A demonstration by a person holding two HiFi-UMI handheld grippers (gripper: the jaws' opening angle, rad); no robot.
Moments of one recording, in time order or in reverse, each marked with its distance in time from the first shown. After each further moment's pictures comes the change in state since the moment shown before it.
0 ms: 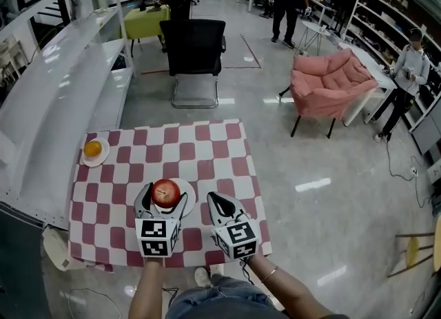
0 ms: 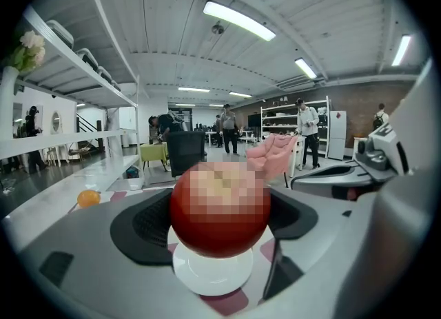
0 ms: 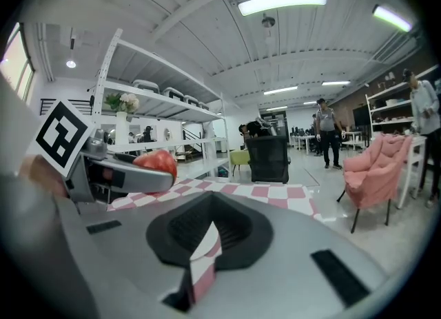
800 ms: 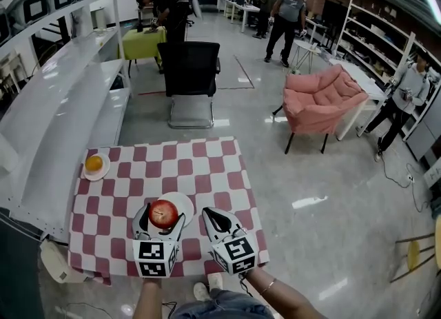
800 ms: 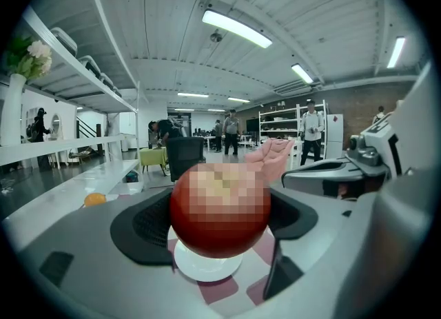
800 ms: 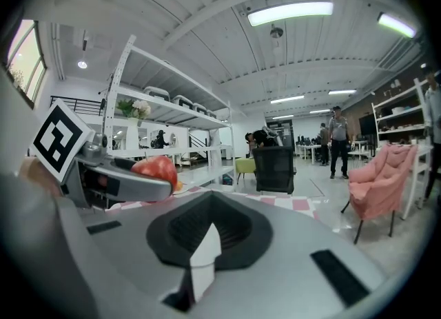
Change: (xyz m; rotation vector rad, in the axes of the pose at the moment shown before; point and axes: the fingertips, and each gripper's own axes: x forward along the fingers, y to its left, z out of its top) left arm -0.047 -0.010 0.009 0.006 -0.045 -0.008; right arm -0.028 0.030 0.025 -0.048 -0.066 0.037
